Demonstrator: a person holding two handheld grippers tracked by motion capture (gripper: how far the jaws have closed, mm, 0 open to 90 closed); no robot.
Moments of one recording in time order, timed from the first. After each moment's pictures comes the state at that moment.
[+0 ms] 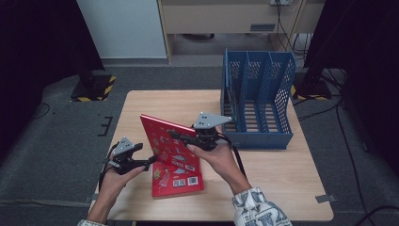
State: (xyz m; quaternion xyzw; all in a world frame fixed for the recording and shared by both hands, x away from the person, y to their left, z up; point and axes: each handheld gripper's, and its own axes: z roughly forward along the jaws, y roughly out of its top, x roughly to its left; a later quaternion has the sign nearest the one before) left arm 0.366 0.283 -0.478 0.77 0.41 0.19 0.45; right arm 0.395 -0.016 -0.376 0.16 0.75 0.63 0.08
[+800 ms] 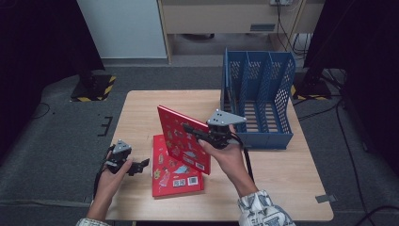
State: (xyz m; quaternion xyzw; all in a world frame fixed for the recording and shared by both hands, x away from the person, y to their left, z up) left arm 0.376 0.309 -0.507 0.78 0.47 0.18 0.37; right arm 0.395 -0.047 -0.372 0.23 0.73 0.63 0.12
